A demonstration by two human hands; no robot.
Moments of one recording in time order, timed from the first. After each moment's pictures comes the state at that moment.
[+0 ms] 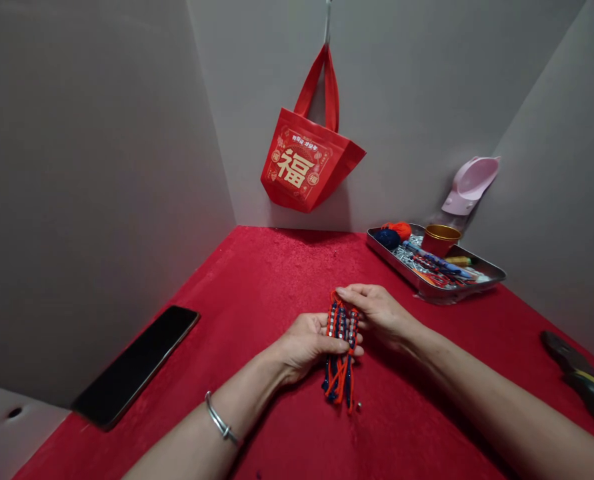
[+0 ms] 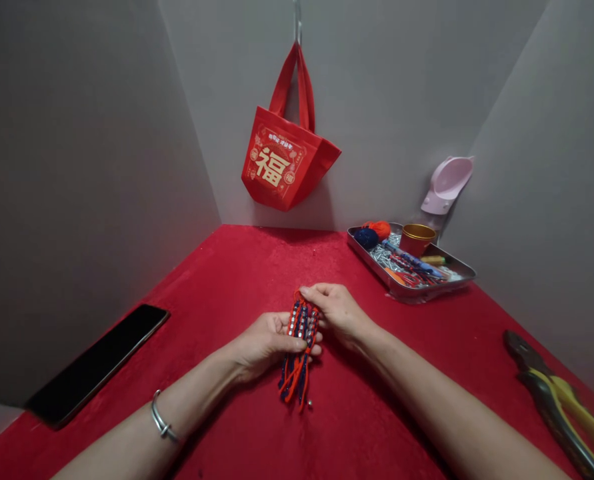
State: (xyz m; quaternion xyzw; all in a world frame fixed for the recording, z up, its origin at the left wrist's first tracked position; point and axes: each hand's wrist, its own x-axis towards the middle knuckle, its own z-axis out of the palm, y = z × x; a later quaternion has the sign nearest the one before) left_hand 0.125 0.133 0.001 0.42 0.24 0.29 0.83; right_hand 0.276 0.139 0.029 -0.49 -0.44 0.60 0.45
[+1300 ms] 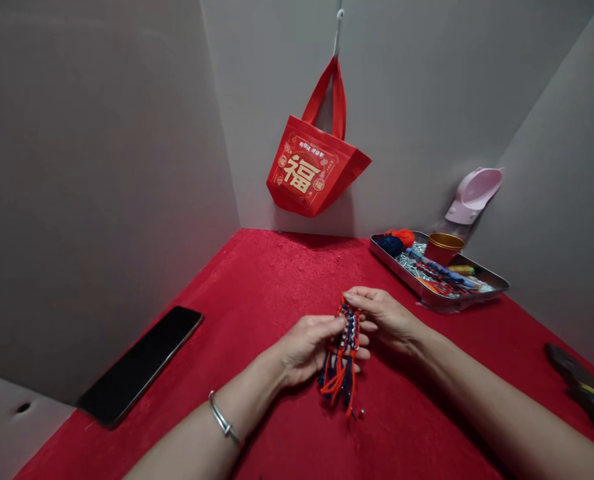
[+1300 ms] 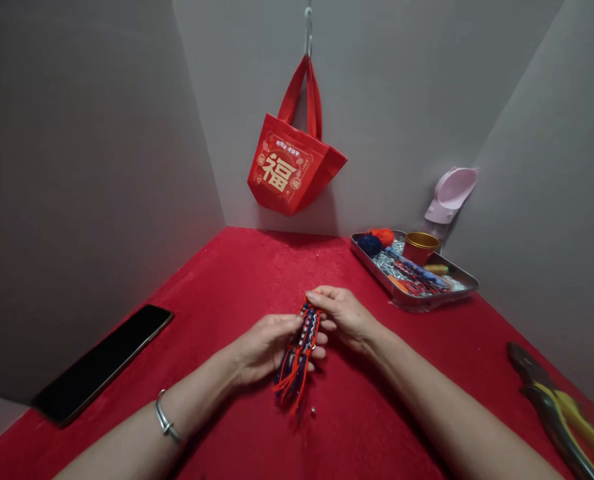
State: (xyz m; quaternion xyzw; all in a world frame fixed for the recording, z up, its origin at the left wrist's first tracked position) left_hand 0.122 0.136 0.008 0.38 0.21 0.26 0.86; right_hand 0.285 0.144 0.026 -0.42 -0.45 0.66 0.44
